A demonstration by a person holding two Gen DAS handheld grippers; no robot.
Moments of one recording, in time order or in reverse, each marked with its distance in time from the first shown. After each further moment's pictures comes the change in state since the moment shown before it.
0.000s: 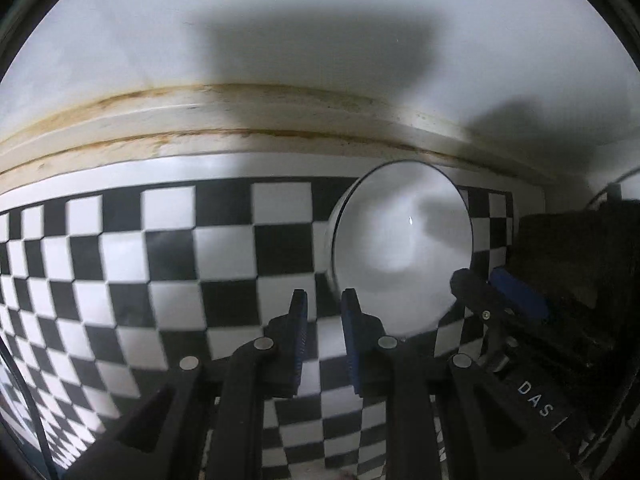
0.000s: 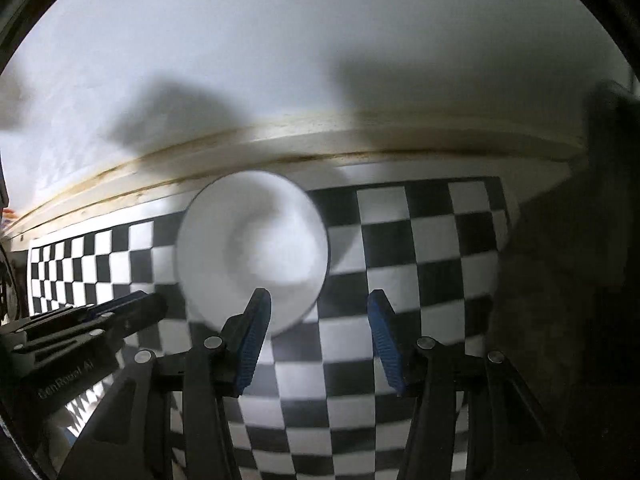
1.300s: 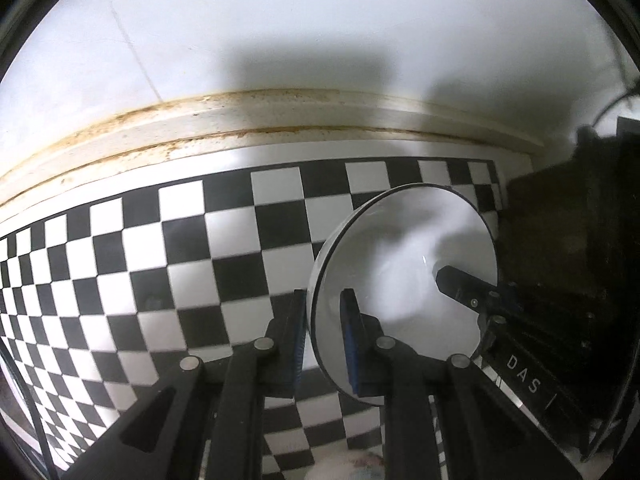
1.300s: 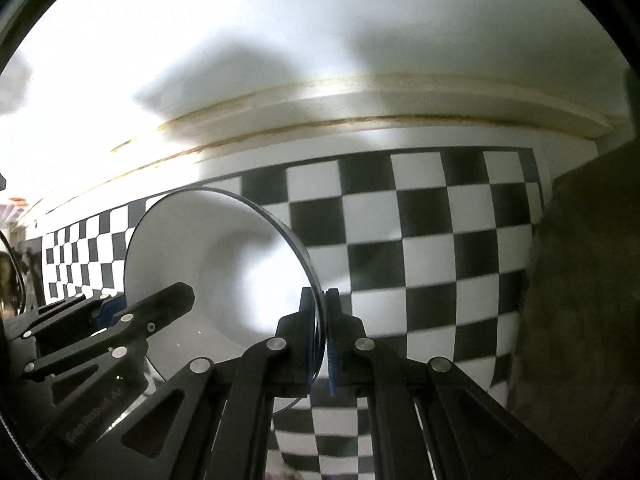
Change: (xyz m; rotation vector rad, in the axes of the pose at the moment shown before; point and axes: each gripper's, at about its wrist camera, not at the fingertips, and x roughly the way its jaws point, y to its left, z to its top) left arm -0.032 -0.021 -0.049 0.133 -0.070 0.060; right arm -0.002 0.011 -0.023 -0.012 0.075 0.086
